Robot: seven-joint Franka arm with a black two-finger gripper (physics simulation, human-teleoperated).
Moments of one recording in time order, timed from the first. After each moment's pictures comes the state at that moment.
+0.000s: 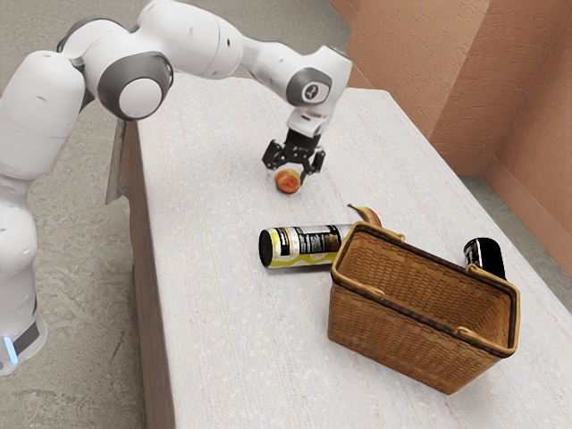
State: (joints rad) arm 0.27 0.41 0.08 -1.53 -0.08 1.73 1.81
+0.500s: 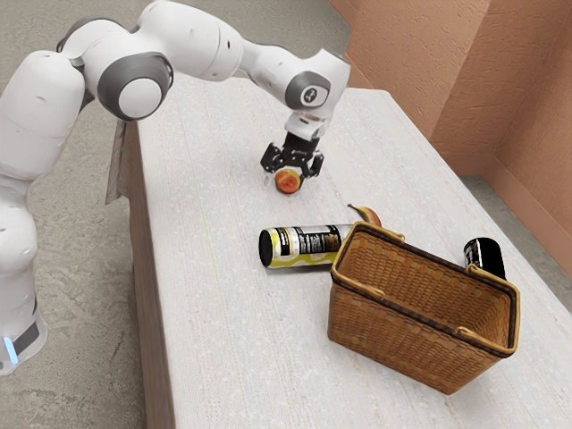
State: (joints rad) arm 0.27 0.41 0.08 -1.55 -0.08 1.74 1.82
